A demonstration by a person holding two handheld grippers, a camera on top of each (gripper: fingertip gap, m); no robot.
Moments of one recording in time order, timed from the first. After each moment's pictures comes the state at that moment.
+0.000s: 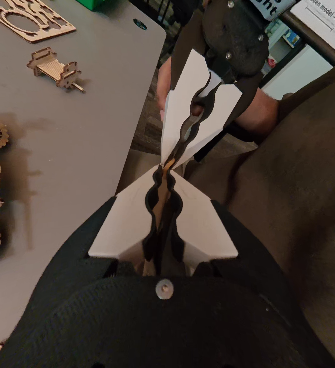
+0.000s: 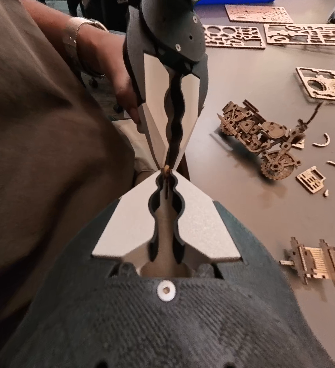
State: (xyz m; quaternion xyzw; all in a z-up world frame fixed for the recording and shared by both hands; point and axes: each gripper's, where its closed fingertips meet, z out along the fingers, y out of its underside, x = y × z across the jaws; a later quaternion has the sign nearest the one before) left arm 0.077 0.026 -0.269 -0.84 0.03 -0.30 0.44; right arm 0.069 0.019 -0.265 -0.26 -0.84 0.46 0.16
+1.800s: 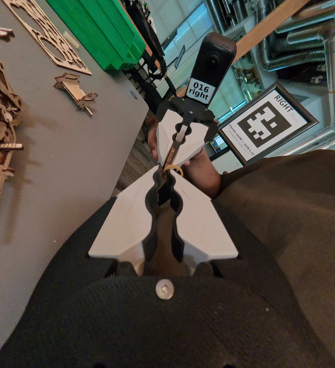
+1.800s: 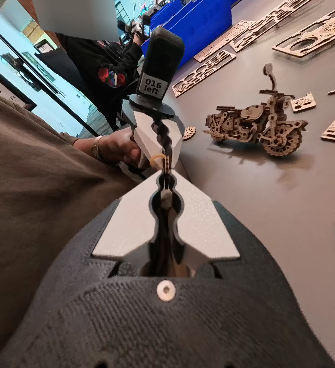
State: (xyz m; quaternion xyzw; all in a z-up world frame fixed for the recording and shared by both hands) left arm 0.051 0.035 -0.240 -0.71 -0.13 -0.46 0.51; right arm 0.045 0.032 -0.239 -0.43 -0.67 0.61 0.01
